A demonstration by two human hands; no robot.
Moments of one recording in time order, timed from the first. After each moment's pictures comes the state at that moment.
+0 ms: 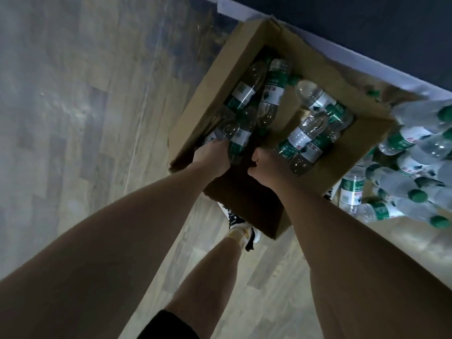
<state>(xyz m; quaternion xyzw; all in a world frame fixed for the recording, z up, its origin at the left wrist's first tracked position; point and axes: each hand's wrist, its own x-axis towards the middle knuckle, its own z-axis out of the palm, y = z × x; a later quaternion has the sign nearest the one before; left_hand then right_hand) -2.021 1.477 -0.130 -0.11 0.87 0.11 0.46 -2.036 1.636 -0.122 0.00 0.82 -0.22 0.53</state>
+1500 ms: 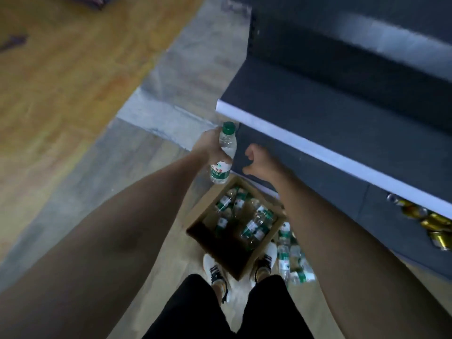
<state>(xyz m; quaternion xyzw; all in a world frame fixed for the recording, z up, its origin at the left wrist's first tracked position) -2.163 1.466 0.427 -0.15 0.92 0.33 0.17 -2.180 1.647 0.414 -0.12 0.91 -0.28 0.29</state>
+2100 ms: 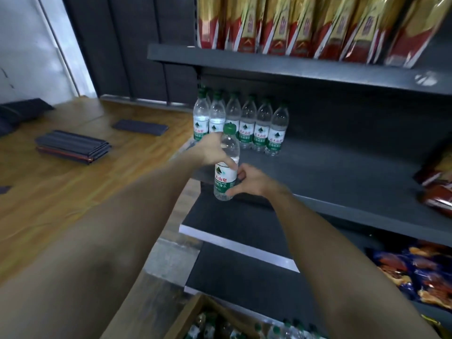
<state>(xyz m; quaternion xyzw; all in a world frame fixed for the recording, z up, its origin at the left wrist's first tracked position) -2.251 1.568 0.795 0.07 0.92 0.37 0.00 -2.243 1.742 0.729 -0.14 0.90 -0.38 0.14</state>
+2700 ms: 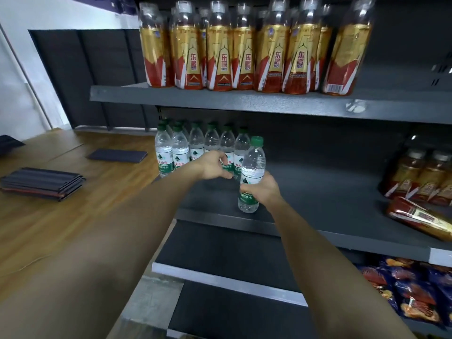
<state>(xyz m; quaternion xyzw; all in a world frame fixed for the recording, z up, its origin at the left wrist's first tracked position) -2.325 1.667 0.821 0.11 0.94 0.31 0.04 -2.300 1.850 0.748 0.10 0.84 -0.53 -0.05</state>
